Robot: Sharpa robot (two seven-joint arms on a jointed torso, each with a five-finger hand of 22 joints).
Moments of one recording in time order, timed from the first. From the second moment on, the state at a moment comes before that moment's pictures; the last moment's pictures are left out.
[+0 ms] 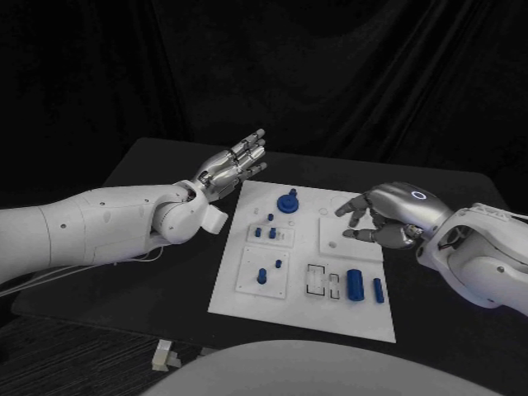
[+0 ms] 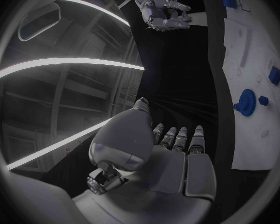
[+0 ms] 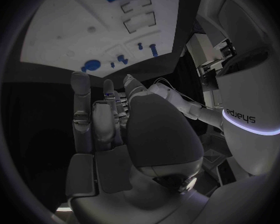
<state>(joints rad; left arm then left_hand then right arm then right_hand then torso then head) 1.13 -0.84 -0.22 1.34 -0.07 0.02 0.64 1.30 0.25 -0.25 0.29 0.36 0.05 -0.12 0.02 0.01 0.00 0.01 0.01 0.00 0.00 0.04 0.00 0.00 0.17 0.00 0.17 0.00 0.00 1.27 -0.98 -0.24 1.82 -1.58 -0.35 -0.07 1.49 -0.06 0.12 0.25 0.19 0.93 0.14 0.10 0.08 1.23 0.05 0.25 0.12 1.45 -0.02 1.29 1.14 0.14 1.33 0.09 0.45 1.31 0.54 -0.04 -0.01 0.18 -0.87</state>
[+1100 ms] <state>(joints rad) 1.11 -0.85 -0.22 1.35 -0.19 -0.09 0.67 1.27 0.27 -0.29 0.29 0.33 0.03 -0.12 0.00 0.01 0.00 0.00 0.01 0.00 0.00 0.03 0.00 0.00 0.17 0.00 0.14 0.00 0.00 1.24 -1.04 -0.25 1.83 -1.28 -0.08 -0.42 0.90 0.08 -0.09 0.29 0.09 1.09 0.01 0.47 0.71 1.47 -0.04 1.57 1.31 1.46 -0.11 1.57 1.31 0.08 1.47 0.01 1.12 1.31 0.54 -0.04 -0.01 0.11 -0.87</state>
